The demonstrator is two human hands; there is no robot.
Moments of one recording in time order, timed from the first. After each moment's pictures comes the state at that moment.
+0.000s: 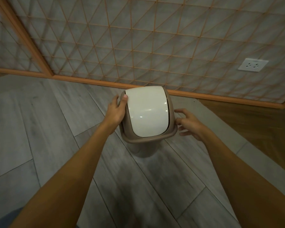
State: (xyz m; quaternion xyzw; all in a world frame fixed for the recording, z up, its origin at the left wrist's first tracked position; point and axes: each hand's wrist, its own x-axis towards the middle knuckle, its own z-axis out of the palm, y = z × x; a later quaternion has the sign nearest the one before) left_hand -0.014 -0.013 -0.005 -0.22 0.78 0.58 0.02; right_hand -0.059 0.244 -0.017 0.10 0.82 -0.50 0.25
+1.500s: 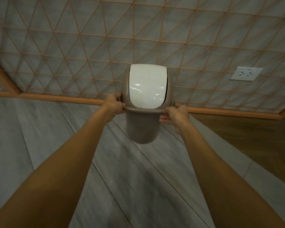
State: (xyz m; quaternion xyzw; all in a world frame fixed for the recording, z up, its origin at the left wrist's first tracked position) left_hand -0.178 0.022 -0.037 -0.16 0.77 0.62 0.05; right_hand -0.182 0.223 -0.050 0.18 0.71 -0.68 0.08
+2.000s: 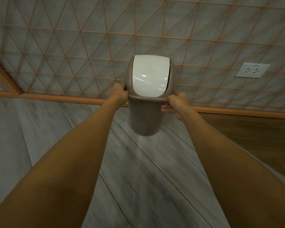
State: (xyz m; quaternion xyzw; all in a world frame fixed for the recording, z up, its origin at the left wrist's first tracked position) left_hand -0.223 0.023 -0.051 -0.18 0.86 0.48 -0.01; right_hand -0.233 0.220 -0.059 0.16 0.75 -0.64 0.08
